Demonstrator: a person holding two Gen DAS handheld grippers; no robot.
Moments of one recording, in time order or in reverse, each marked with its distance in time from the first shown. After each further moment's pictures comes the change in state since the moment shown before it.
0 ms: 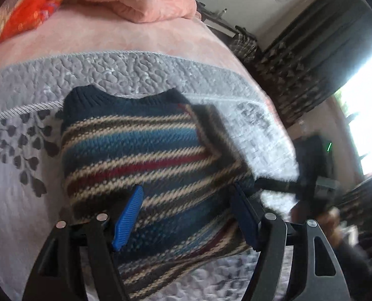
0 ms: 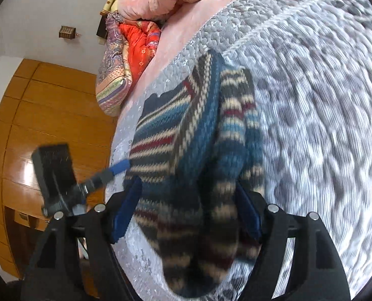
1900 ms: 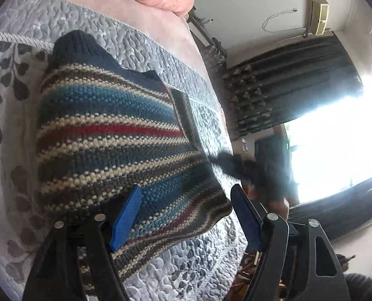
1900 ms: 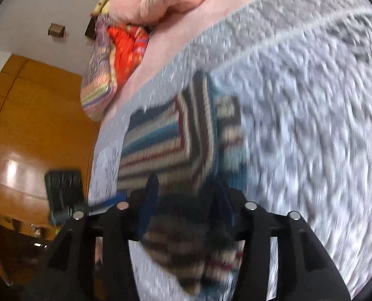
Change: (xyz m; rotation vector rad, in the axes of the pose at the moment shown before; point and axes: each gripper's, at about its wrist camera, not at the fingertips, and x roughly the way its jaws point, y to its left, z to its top) left arm 0.003 0.059 -0.020 -0.252 0.009 -0.484; right arm -0.011 0.005 0.006 -0.012 -0.001 -0.113
